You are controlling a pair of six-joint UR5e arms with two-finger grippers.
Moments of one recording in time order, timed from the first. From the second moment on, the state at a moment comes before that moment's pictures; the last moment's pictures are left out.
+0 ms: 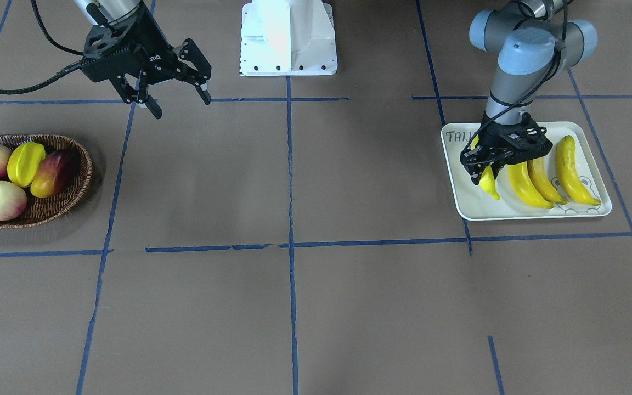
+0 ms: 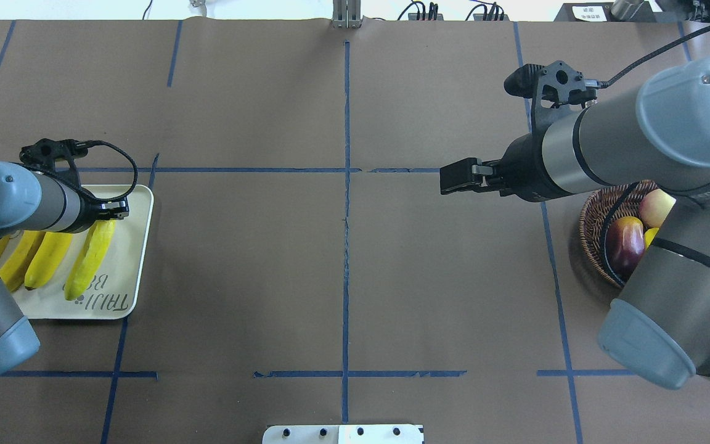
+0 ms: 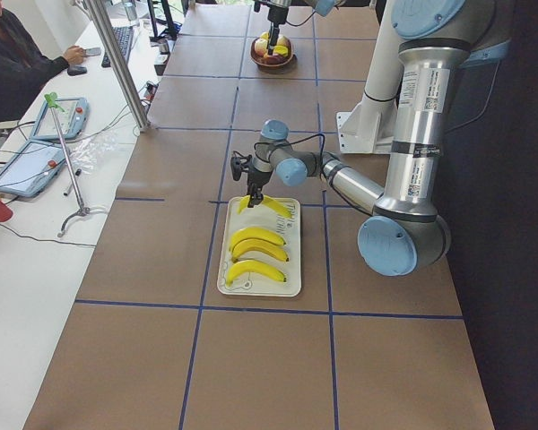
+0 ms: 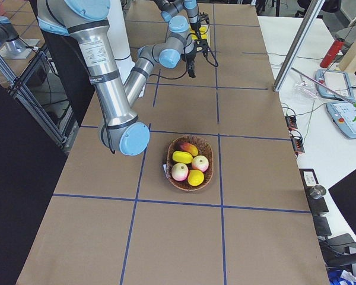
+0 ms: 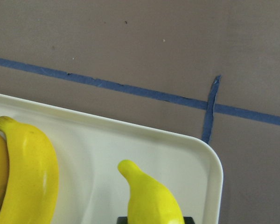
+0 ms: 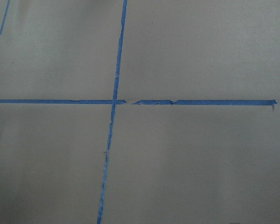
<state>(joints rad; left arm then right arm) -0.68 -1.66 -1.85 -1.90 -1.71 -1.29 0.70 -1.20 2.17 -1.49 1.94 1.15</state>
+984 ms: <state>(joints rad) -0.76 -1.65 -2.04 -1.62 -1.74 -0.92 0.81 -1.32 2.19 -1.61 1.96 0.90</state>
